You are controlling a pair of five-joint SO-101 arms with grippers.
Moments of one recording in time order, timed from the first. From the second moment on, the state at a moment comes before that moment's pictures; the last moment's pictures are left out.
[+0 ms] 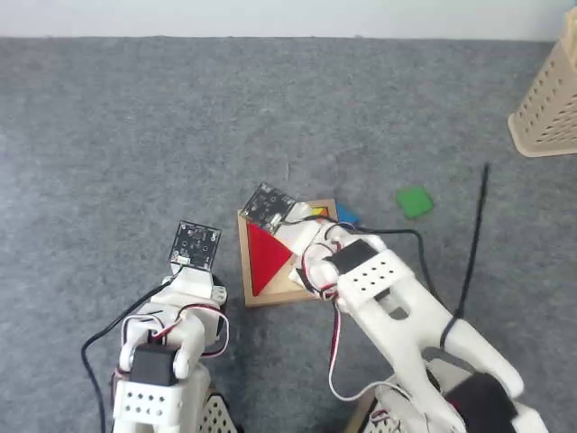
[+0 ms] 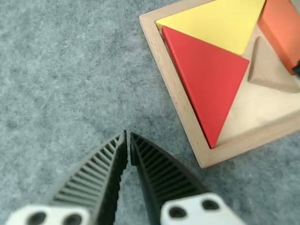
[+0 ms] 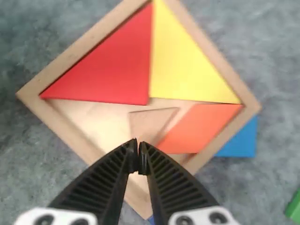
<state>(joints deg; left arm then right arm) 1.0 -103.4 97.6 72.0 -0.7 -37.5 -20.7 51.3 43.6 24.1</state>
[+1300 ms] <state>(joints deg) 1.0 -103.4 97.6 72.0 -0.7 -32.0 -14.8 42.1 44.0 16.4</state>
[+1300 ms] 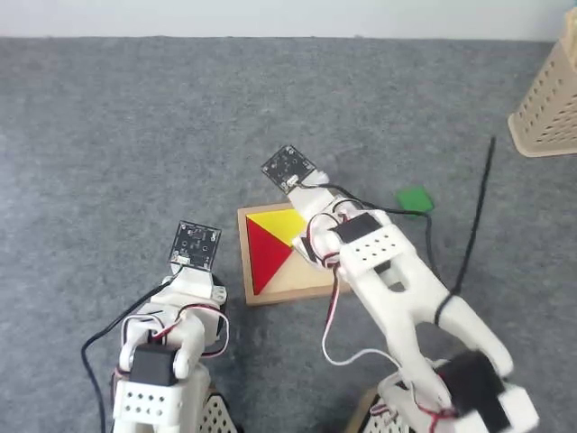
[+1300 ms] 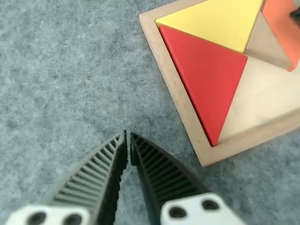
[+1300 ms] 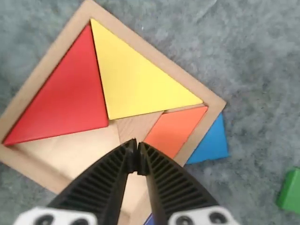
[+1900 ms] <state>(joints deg) 1.1 -103.4 97.6 72.0 -0.7 -5.4 4.1 17.8 59.7 27.4</state>
